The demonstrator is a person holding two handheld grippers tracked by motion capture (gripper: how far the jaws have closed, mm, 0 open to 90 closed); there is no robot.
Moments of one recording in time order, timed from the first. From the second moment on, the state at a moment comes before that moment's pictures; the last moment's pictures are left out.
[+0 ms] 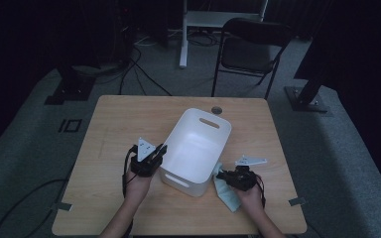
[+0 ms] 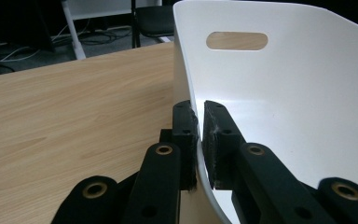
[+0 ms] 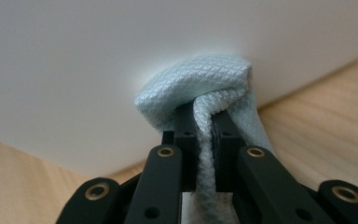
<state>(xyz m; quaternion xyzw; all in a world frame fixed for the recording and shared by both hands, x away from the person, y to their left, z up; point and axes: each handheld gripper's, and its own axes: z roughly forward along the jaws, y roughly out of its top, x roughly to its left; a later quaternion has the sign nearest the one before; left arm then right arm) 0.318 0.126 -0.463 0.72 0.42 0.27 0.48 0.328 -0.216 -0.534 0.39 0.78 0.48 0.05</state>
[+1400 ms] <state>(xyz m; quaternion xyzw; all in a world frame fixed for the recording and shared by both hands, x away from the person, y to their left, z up) 0.318 0.123 -0.464 0.71 0.44 0.27 0.48 0.303 -0.209 -0.521 0.36 0.79 0.50 0.05</state>
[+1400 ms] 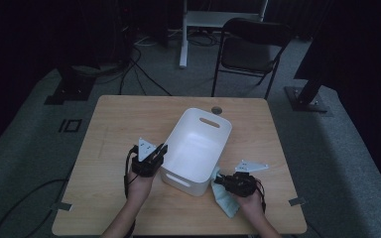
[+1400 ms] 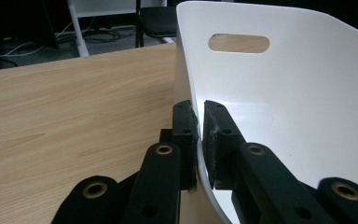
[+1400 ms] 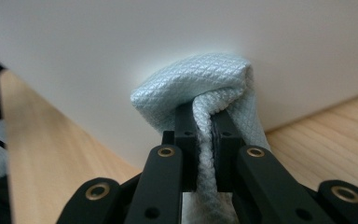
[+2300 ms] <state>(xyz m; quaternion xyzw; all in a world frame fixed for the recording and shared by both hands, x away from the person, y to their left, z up) 0.317 0.118 -0.462 0.71 0.45 0.28 0.47 0.257 -0.195 -0.482 0.31 0.76 0.56 0.05</state>
